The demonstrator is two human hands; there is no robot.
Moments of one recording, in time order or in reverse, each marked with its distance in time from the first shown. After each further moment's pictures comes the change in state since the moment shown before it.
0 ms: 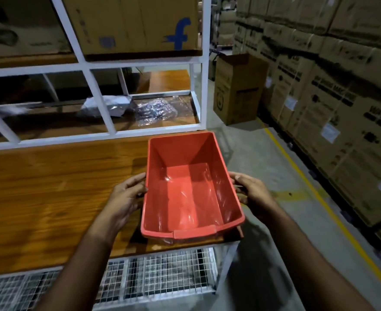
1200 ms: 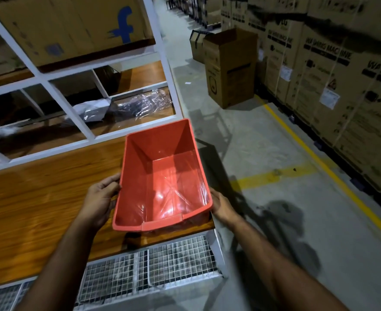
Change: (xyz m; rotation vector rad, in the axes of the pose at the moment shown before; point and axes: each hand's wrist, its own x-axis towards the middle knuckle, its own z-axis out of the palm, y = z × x) left_hand 0.004 -0.007 0.043 0.174 0.034 0.030; right_hand 0.028 0.123 -0.036 -0.245 -0.080 -0.022
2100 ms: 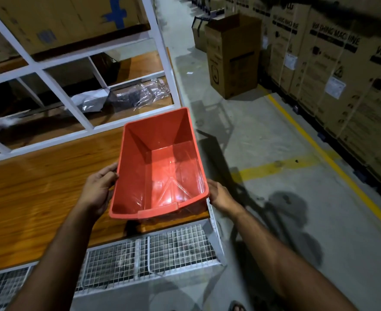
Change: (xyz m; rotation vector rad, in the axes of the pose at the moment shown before) left_hand -0.008 0.000 0.013 0.020 0.031 0.002; right_hand -0.002 -0.003 -0.016 -0.003 -0.102 -0.069
